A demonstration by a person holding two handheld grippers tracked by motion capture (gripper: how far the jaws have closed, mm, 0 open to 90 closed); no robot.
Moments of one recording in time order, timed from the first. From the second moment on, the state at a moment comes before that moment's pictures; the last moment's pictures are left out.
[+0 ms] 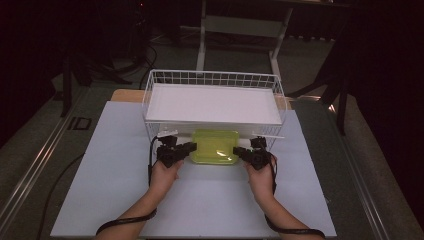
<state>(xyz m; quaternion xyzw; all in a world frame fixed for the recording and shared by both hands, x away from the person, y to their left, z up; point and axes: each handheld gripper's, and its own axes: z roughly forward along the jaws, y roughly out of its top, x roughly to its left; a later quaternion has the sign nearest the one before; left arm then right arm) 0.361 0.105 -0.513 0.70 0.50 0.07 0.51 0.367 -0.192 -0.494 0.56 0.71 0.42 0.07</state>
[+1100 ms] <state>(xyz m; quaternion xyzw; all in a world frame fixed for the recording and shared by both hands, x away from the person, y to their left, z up) 0.381 0.097 -0.522 0.69 0.52 0.11 0.50 0.385 -0.180 -0.500 0.54 0.71 0.42 0.16</state>
